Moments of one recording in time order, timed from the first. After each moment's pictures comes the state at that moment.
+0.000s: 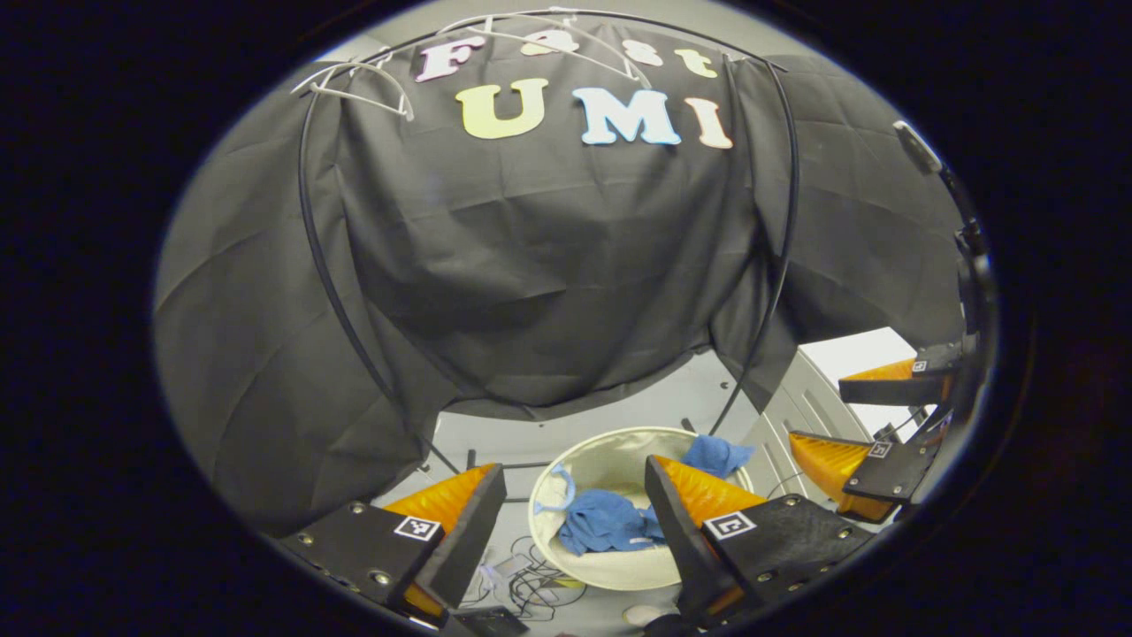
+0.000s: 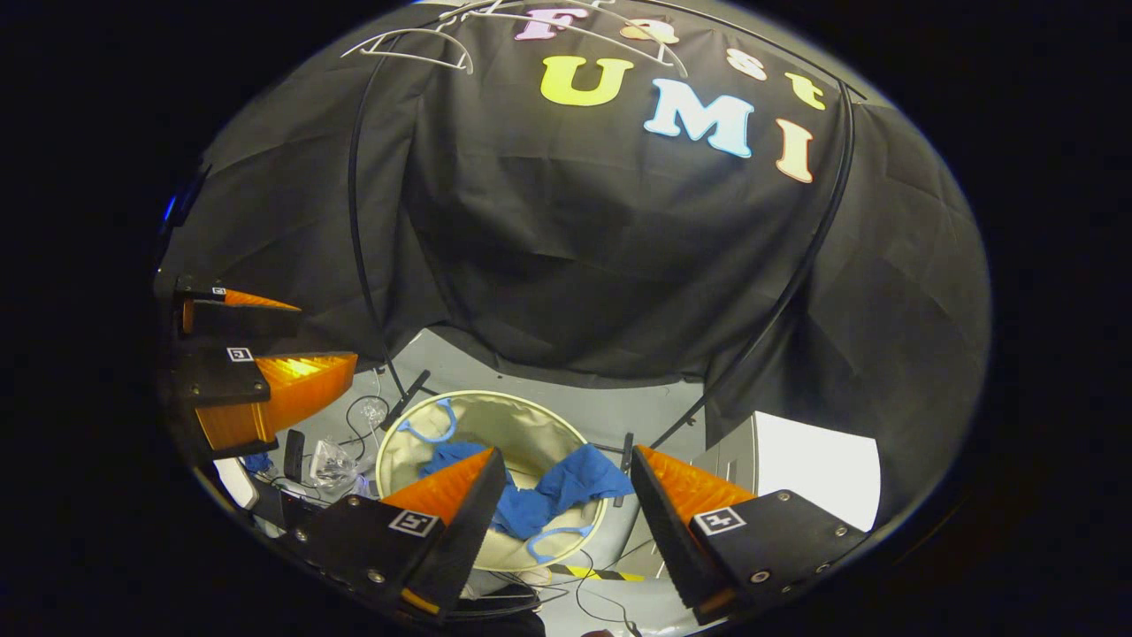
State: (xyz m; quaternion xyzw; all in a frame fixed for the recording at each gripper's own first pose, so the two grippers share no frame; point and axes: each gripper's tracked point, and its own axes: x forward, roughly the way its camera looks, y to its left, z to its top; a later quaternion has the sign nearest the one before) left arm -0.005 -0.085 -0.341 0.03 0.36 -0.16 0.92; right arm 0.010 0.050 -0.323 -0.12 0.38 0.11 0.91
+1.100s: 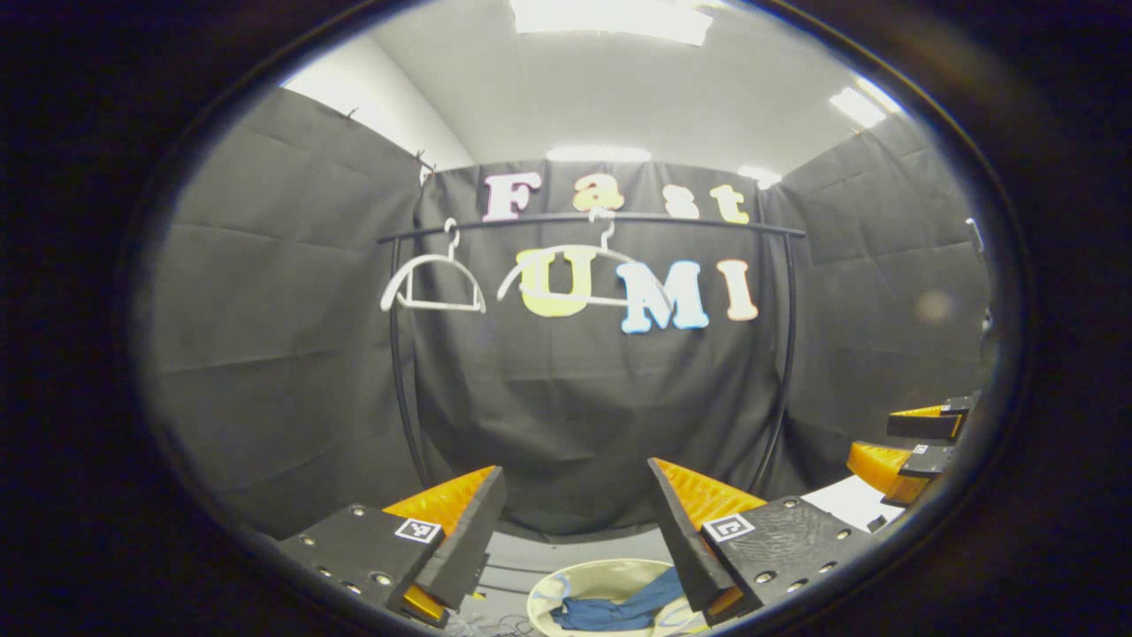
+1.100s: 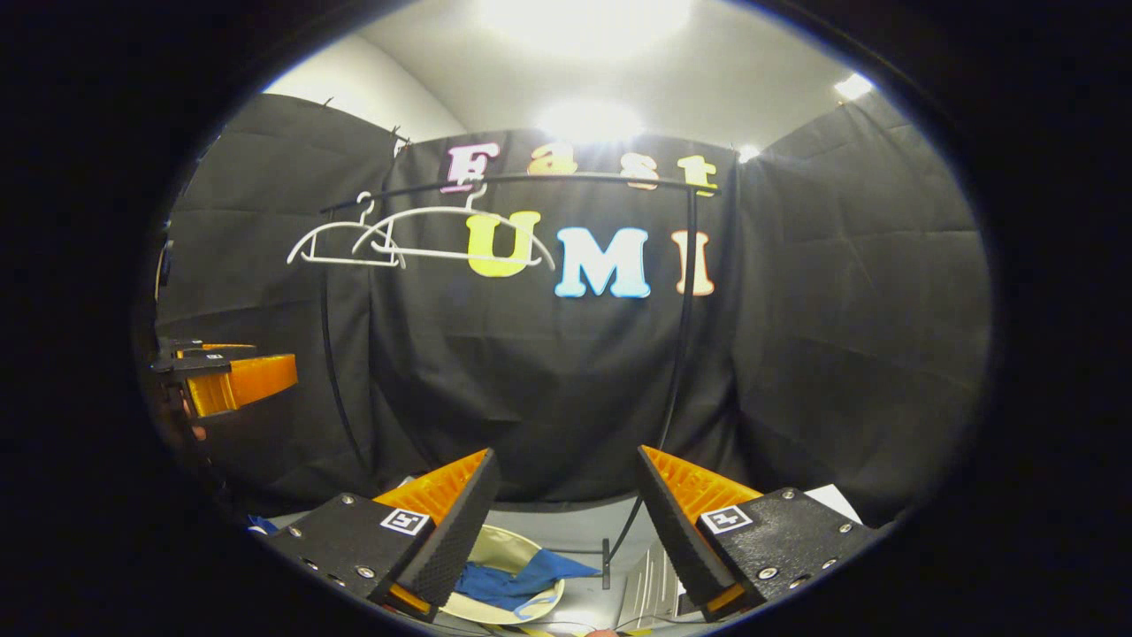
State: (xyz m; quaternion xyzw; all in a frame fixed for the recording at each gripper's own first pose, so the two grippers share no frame) left arm -0.012 -0.069 -0.036 -0.02 0.10 -0.06 0.99; right arm 0.001 -0.059 -0.064 -0.02 0.13 0.05 0.99
